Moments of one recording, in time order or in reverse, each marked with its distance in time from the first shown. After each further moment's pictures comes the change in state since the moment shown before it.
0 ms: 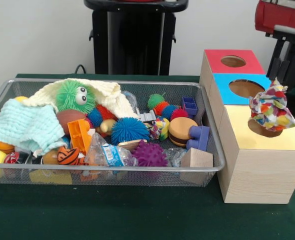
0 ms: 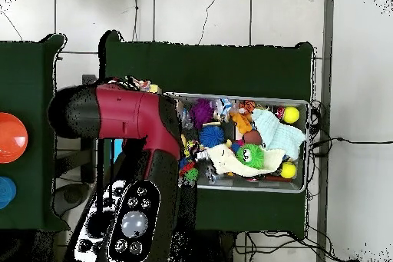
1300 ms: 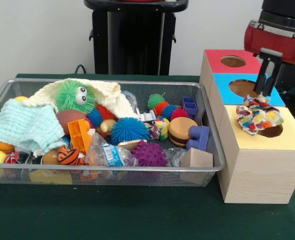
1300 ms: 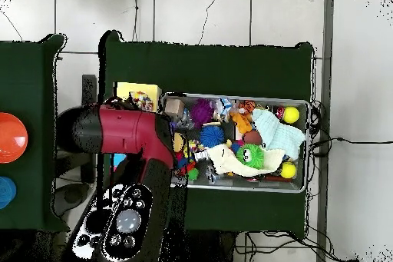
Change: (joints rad) arm 0.043 0.032 -0.001 0.105 0.011 -0.082 0.000
